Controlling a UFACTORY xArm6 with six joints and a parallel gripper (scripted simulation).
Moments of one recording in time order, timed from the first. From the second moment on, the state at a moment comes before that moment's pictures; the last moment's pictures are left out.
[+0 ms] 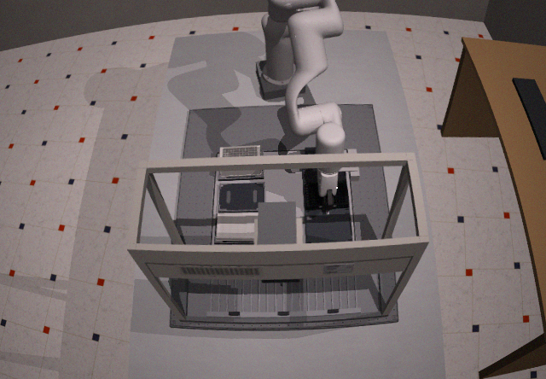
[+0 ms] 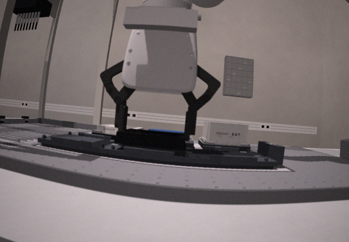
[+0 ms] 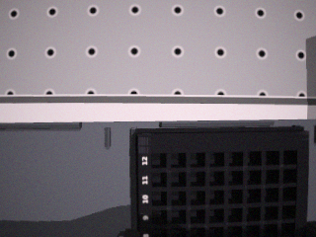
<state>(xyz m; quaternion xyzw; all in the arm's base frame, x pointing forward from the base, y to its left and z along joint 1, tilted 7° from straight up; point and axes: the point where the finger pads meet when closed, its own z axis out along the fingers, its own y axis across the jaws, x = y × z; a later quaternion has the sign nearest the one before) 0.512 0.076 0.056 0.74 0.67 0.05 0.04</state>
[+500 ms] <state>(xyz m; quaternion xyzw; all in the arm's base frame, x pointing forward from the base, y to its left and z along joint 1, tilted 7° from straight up) 0.513 0.076 0.049 0.74 0.67 0.05 0.04</state>
